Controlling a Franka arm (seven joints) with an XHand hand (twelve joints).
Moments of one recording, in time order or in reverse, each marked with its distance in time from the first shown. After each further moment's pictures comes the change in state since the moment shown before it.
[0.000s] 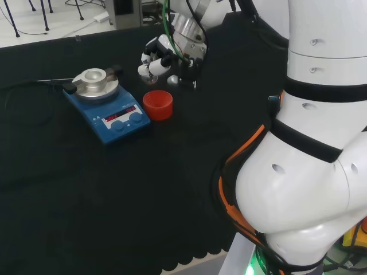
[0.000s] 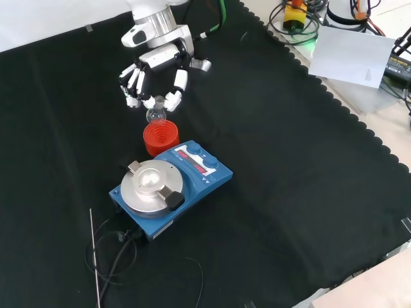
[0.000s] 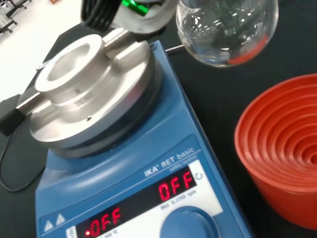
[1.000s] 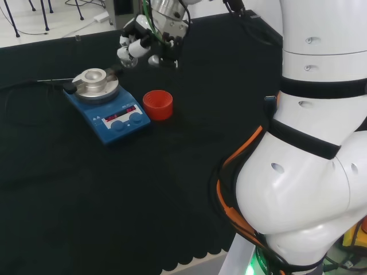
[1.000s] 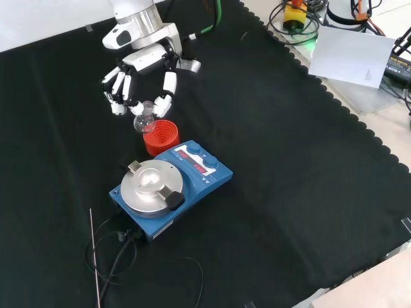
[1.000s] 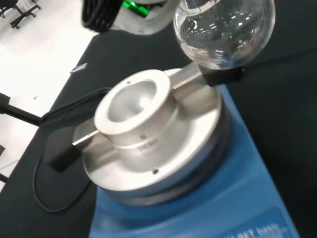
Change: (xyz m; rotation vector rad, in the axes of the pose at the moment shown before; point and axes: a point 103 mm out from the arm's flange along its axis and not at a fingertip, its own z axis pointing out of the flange) arm 0.056 0.049 -0.021 0.026 -0.029 -0.084
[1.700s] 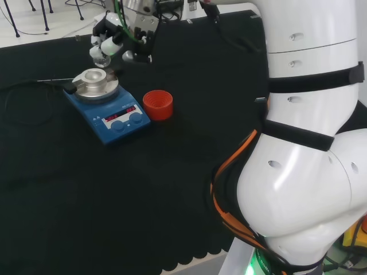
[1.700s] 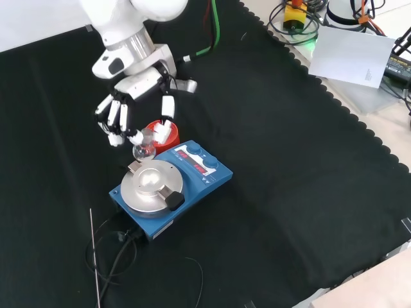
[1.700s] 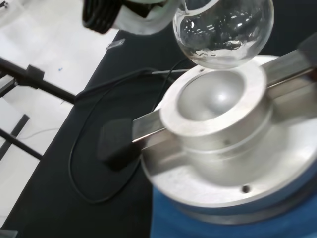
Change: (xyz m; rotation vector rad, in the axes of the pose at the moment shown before) arm 0.055 0.046 0.029 0.079 -0.014 -0.092
